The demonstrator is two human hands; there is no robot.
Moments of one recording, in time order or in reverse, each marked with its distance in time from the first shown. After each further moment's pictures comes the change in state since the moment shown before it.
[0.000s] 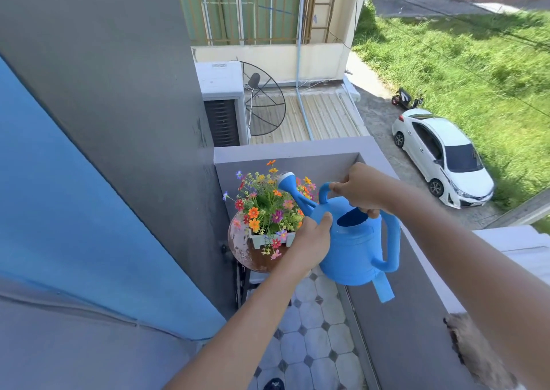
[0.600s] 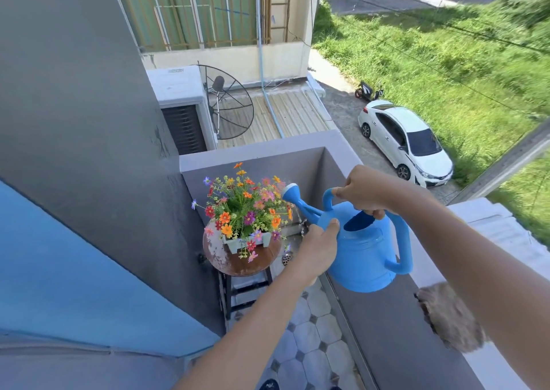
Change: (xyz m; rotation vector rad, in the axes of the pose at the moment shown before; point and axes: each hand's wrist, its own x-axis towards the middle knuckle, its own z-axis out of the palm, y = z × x) left_hand 0.002 -0.006 0.057 0.066 -0.187 0.020; right_hand -0.022 0.056 -0.016 -0.033 -0.038 0.199
